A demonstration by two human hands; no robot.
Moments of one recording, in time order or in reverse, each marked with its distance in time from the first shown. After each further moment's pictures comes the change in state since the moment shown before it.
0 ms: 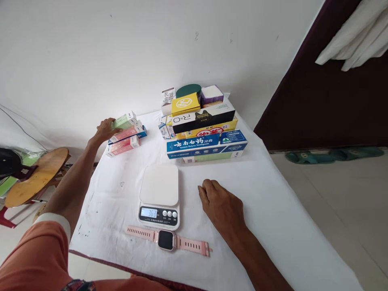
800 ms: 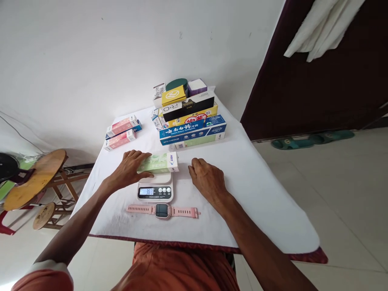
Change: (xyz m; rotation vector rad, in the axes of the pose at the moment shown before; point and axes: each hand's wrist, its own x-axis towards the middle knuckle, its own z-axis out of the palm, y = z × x) left_hand -0.218 0.109 0.027 -0.088 -0.111 0.667; right_hand 0.008 -0.015 -0.016 -0.023 -0.246 0.103
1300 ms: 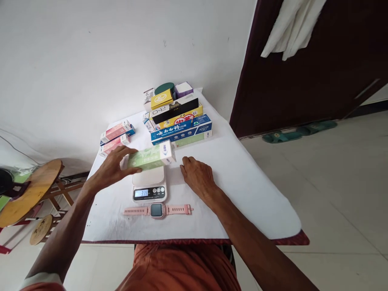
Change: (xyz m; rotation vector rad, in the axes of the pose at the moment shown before) left_hand 0.001 0.007 -0.042 -0.127 0.155 0.019; right_hand 0.001 -0.009 -0.018 -0.040 -0.141 0.038
